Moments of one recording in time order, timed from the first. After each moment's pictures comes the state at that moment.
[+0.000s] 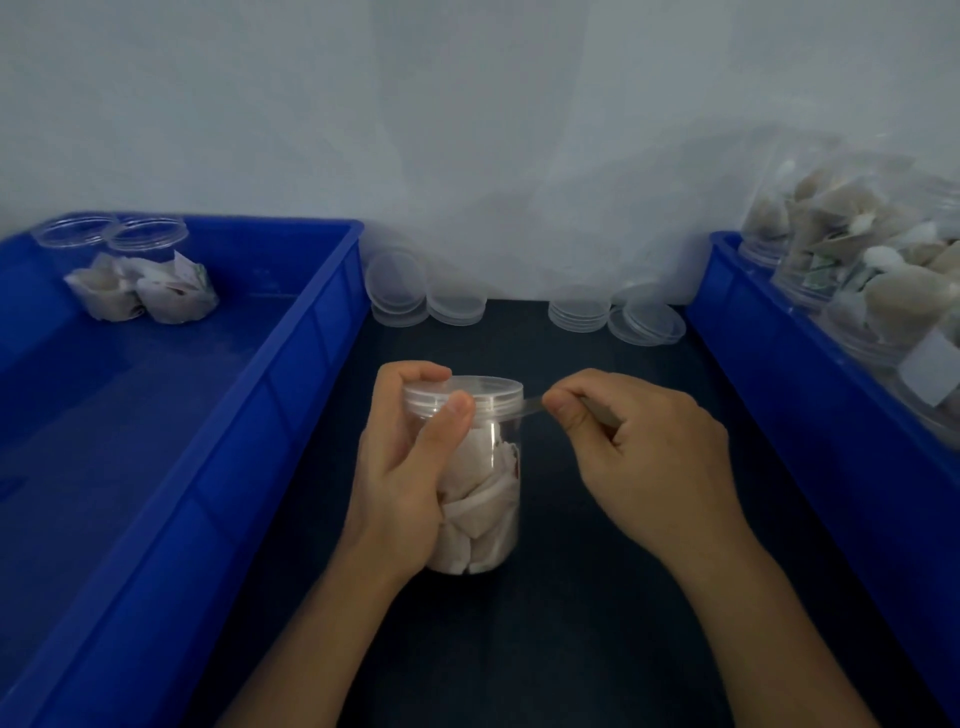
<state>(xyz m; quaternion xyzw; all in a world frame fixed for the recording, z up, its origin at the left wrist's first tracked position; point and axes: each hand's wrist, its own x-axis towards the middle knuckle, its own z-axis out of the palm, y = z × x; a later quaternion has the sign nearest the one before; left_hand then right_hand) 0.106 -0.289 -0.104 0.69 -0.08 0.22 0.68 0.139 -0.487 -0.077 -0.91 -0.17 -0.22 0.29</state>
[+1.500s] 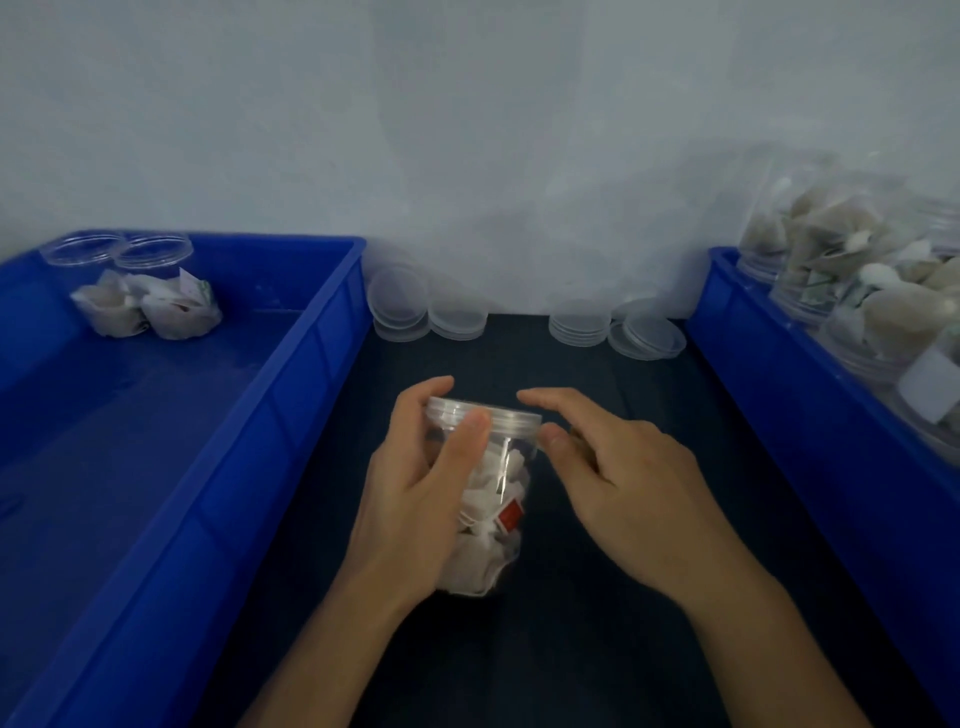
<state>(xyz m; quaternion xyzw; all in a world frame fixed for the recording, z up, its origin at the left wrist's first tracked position) 0.103 -0.291 -0.100 0.73 0.00 0.14 0.67 0.133 -0.484 -0.074 -0.93 -0.22 -0.07 0.29</state>
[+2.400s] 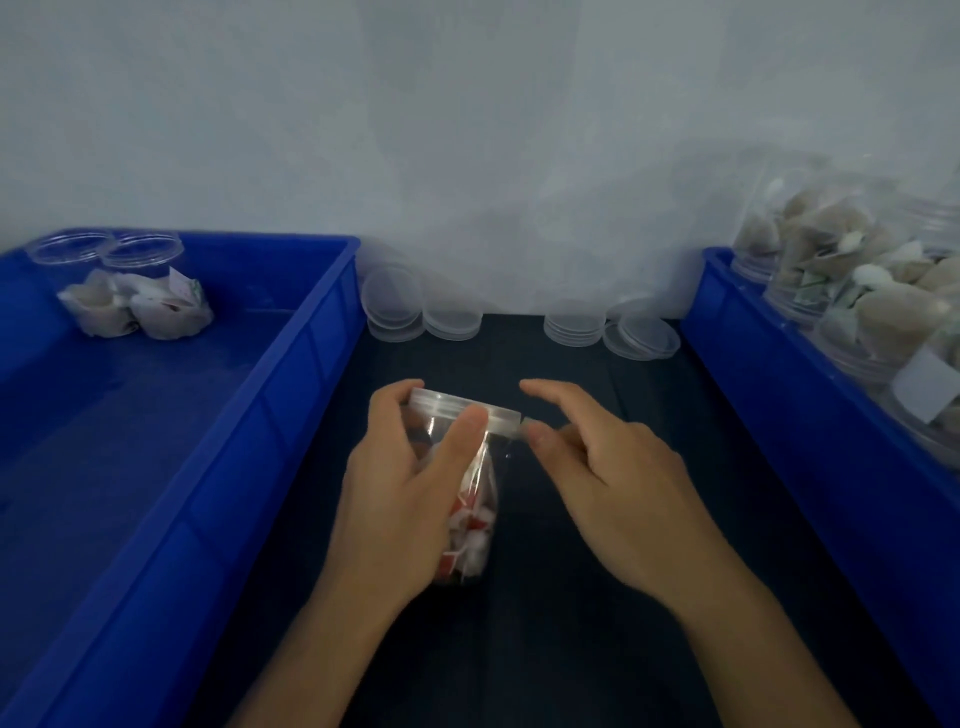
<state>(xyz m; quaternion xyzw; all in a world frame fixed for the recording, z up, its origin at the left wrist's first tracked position) 0.103 -0.289 -0.094 0.79 0.06 0.17 0.59 0.132 -0.479 -0.075 -0.92 -0.21 -0.07 0.32</state>
